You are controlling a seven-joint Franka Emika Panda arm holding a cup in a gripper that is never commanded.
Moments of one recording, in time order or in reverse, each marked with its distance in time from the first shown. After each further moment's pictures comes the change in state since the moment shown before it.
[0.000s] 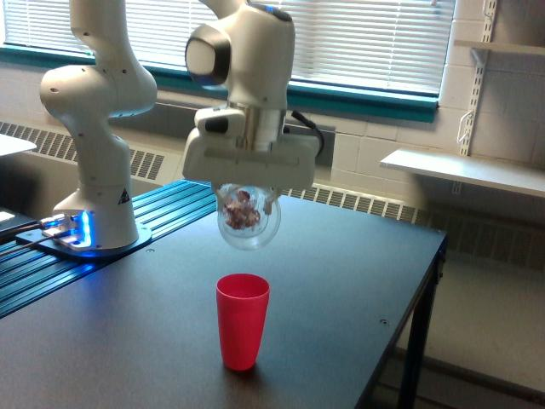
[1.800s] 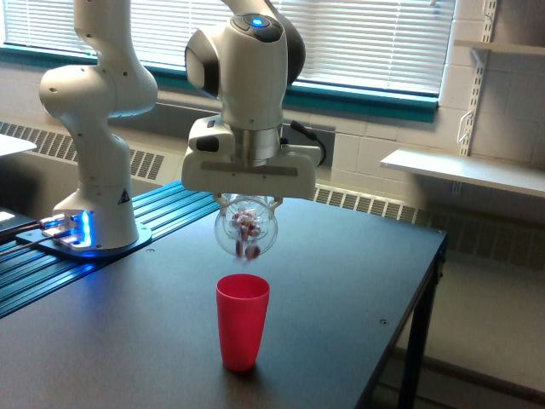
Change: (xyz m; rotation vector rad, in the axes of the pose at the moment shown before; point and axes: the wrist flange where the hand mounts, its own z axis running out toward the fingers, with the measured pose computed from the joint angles) arm 0.024 -0.013 0.004 -0.100 -0.228 0.172
